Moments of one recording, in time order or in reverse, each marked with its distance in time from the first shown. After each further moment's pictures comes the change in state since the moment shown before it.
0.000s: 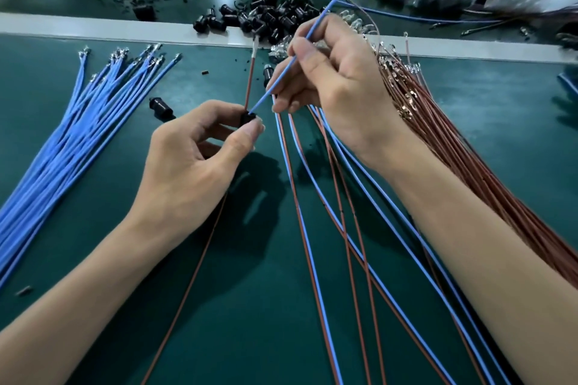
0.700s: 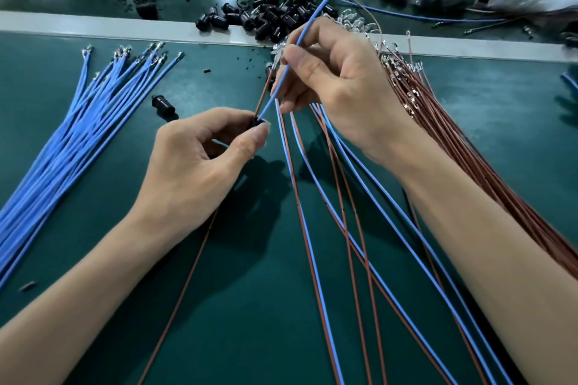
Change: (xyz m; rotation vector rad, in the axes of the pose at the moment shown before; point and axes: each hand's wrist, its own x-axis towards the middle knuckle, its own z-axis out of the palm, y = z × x) left_hand -0.003 0.003 0.001 0.061 -0.019 0.024; right_hand -0.001 -0.001 -0.005 -0.154 -0.078 -0.025
